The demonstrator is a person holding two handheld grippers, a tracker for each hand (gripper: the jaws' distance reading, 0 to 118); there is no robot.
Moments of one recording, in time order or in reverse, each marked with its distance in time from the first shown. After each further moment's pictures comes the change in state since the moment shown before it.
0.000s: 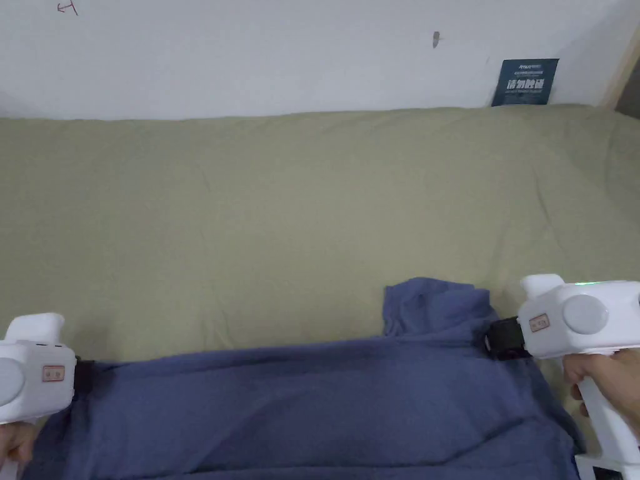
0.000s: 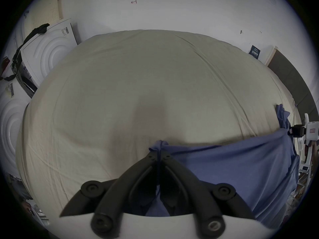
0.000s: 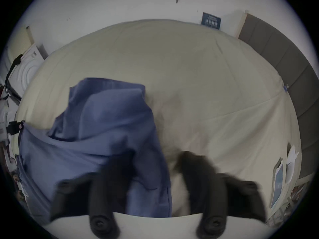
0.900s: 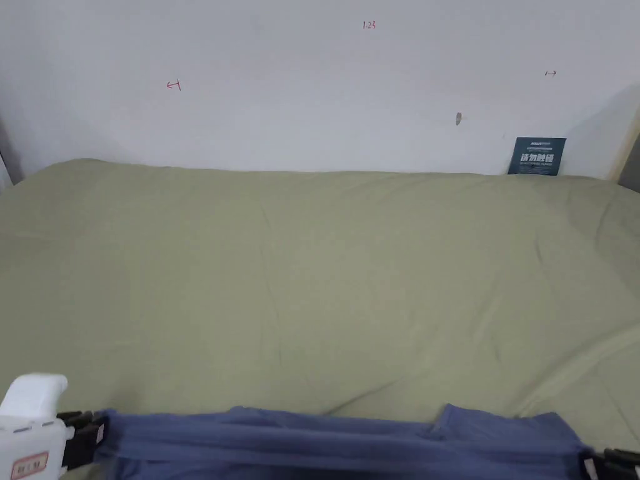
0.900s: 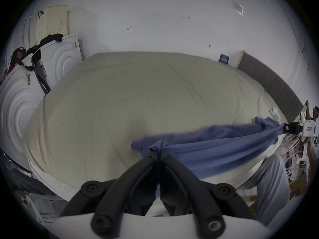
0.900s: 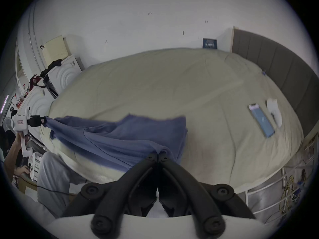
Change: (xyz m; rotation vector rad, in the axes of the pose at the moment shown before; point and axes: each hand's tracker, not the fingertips) left arm -0.054 -0.191 0.193 0.175 -0.121 -0.074; right arm 0.010 -0.242 0.227 0.220 0.201 0.001
